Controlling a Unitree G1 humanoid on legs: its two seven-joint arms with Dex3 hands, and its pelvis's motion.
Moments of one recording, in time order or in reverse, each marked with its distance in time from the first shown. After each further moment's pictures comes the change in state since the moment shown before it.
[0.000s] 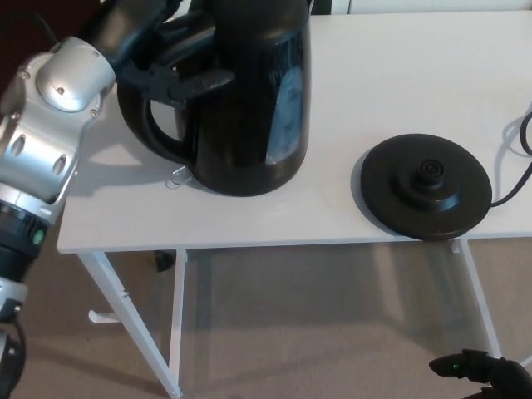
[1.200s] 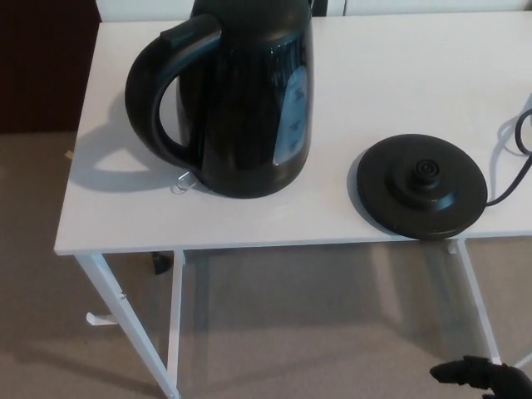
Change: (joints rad) left_arm 0.156 0.145 0.803 -0.203 -0.248 0.054 -0.269; right_arm 0.021 0.003 -0.009 0.012 0.011 0.000 0.013
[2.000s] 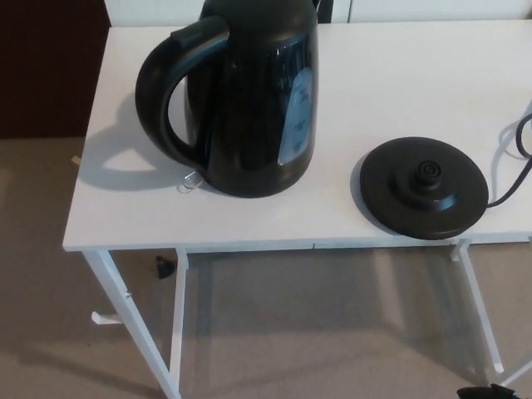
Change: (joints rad) left_arm 0.760 -0.199 -0.086 0.747 0.062 -0.200 0.034; right_arm 0.094 0.001 -0.073 0.007 0.012 -0.029 -0.028
